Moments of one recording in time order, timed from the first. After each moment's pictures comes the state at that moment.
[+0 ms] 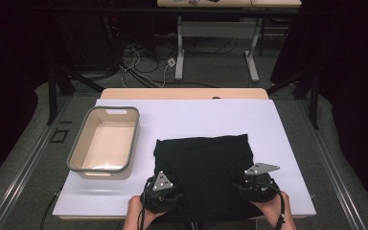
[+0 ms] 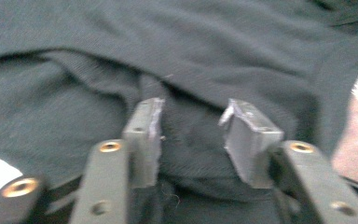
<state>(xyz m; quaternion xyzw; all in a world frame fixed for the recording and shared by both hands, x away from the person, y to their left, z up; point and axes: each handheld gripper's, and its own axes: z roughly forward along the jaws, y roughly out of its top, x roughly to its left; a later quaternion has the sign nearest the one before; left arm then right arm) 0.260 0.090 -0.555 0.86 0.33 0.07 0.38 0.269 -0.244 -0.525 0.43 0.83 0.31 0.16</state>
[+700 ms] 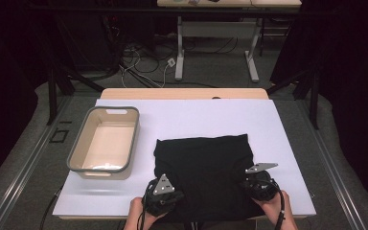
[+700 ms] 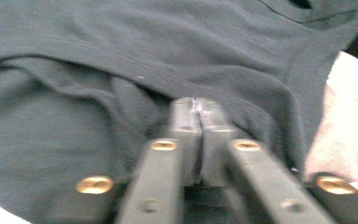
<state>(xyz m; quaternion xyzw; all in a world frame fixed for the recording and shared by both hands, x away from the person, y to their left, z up) 0.252 0.085 -0.551 0.87 0.30 0.08 0.39 0.274 -0.253 -0.541 0.47 0.83 0.28 0.12</state>
